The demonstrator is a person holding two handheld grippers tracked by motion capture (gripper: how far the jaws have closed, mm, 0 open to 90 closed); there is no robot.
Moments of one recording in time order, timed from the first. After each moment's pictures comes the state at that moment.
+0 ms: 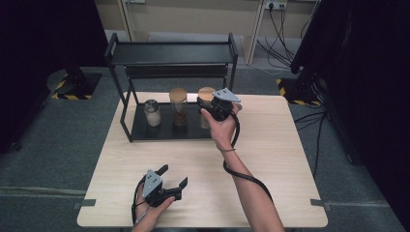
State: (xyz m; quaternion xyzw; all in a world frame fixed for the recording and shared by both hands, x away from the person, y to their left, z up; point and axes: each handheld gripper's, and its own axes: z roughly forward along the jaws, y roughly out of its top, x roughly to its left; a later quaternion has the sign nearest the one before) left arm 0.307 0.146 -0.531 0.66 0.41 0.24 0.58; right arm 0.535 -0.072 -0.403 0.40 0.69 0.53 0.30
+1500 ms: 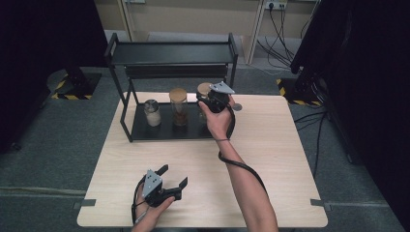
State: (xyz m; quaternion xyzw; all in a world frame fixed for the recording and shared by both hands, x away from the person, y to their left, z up) left arm 0.307 0.147 -0.531 0.66 0.41 0.24 0.58; right arm 0.574 -0.062 -0.412 0.42 0.69 0.50 0.31
